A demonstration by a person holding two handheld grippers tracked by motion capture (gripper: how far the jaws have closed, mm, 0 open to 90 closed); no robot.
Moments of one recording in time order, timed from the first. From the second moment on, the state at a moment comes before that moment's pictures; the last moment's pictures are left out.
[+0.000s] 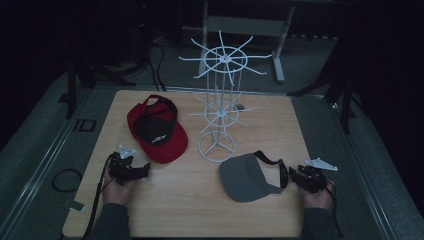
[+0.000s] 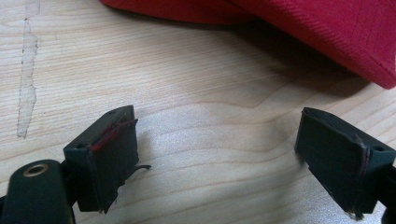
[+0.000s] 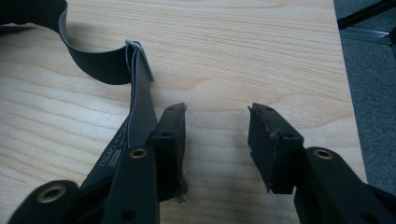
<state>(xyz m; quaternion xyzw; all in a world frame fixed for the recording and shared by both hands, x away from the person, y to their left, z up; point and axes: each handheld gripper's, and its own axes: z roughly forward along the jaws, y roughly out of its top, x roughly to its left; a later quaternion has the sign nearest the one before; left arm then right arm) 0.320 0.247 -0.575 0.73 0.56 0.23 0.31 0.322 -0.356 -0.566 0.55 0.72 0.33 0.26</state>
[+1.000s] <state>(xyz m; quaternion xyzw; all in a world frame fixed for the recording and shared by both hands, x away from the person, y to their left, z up) 0.319 0.257 -0.535 0.75 0.54 0.17 0.33 0.322 -0.353 -0.566 0.54 0.73 0.33 0.25</state>
